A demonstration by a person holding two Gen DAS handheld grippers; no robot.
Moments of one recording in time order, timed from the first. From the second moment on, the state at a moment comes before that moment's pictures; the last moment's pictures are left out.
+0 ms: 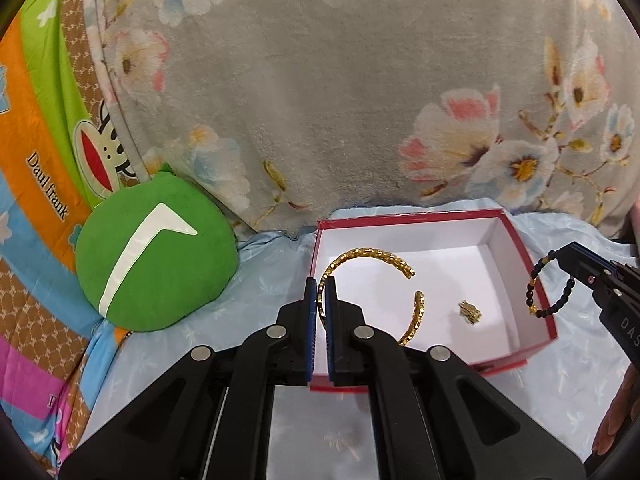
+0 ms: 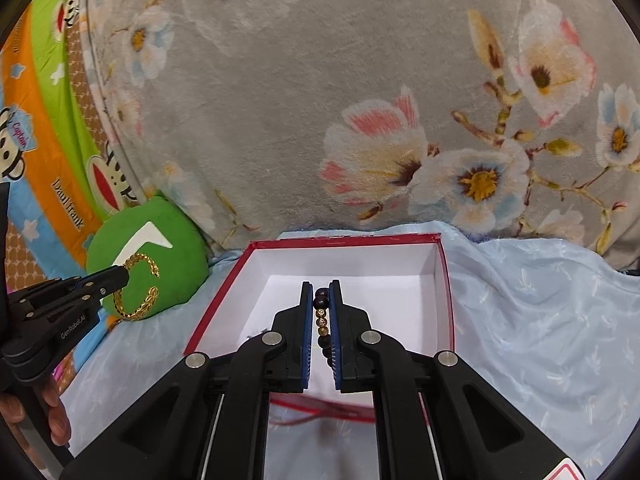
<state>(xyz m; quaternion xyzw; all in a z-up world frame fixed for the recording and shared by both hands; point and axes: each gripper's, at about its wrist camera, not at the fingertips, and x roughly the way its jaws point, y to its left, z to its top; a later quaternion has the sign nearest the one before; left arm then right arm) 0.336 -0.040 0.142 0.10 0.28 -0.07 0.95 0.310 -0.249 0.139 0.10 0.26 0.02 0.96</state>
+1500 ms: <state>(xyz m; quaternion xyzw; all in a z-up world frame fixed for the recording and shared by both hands) 0.497 -0.105 0.031 0.16 0.31 0.01 0.94 0.463 -0.257 0.048 0.06 0.33 -0.03 0.94</state>
